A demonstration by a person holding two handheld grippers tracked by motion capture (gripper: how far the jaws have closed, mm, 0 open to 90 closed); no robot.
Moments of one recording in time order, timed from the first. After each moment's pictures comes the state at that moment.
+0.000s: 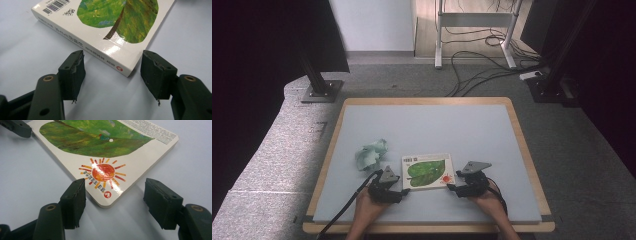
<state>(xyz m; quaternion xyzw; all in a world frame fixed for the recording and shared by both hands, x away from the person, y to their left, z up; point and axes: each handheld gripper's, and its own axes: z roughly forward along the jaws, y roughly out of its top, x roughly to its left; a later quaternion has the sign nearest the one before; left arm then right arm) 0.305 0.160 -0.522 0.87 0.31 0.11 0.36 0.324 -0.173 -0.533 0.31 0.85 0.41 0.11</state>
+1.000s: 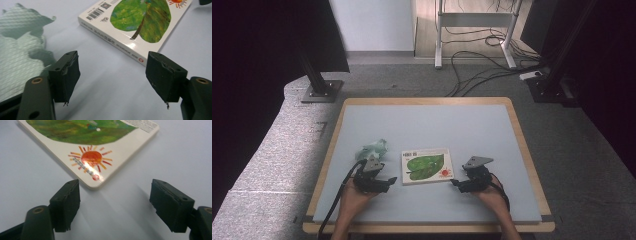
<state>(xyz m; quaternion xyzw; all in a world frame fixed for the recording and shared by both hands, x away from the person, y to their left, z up) 0.318 0.201 -0.491 0.86 0.34 0.15 0.36 0.336 -0.183 -0.528 0.33 0.85 0.38 0.14</state>
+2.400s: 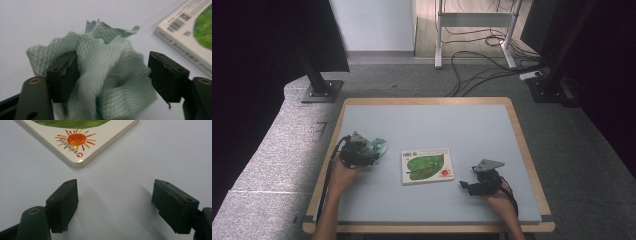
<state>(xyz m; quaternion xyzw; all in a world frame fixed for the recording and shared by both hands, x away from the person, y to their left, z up) 0.398 0.249 -0.483 0.84 0.42 0.17 0.31 0.327 -0.212 -0.534 0.34 0.85 0.39 0.15</state>
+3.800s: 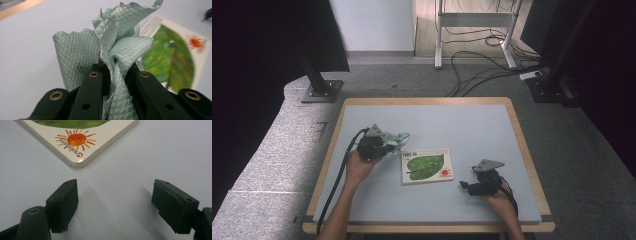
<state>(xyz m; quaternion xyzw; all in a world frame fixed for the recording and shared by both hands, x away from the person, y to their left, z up) 0.401 0.187 -0.448 0.86 0.33 0.14 0.37 0.327 -0.212 -0.535 0.34 0.85 0.39 0.15</state>
